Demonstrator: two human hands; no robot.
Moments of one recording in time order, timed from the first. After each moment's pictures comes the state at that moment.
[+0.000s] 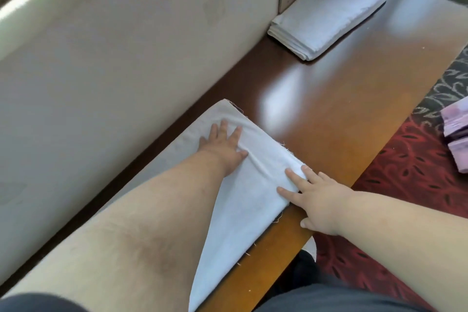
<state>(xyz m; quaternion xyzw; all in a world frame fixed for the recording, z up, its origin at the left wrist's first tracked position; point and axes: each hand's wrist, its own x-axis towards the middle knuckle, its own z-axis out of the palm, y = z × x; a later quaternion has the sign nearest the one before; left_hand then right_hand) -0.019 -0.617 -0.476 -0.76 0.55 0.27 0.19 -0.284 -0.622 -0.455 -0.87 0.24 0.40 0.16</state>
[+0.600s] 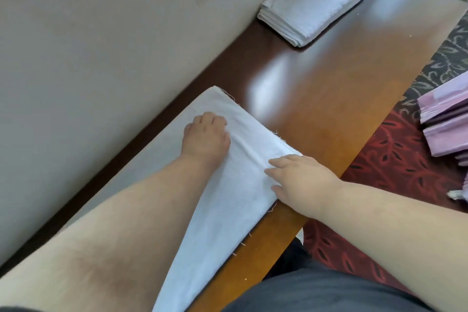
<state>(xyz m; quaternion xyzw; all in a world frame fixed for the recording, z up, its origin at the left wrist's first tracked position) -0.011 -0.600 -0.485 -0.79 0.61 0.07 0.00 -0.255 -0.614 -0.437 -0.90 0.30 0.24 0.20</state>
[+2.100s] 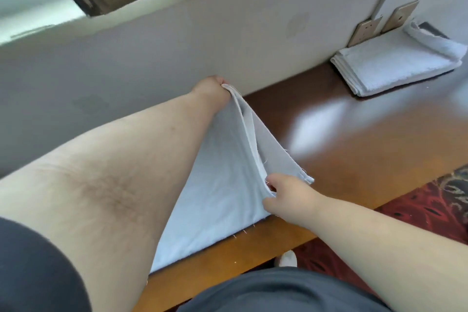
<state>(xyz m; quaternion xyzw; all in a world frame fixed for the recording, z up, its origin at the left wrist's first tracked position) 0.054 -0.591 -0.333 -0.91 0.27 0.26 -0.20 -0.217 -0.587 -0.396 -0.81 0.34 0.18 0.44</state>
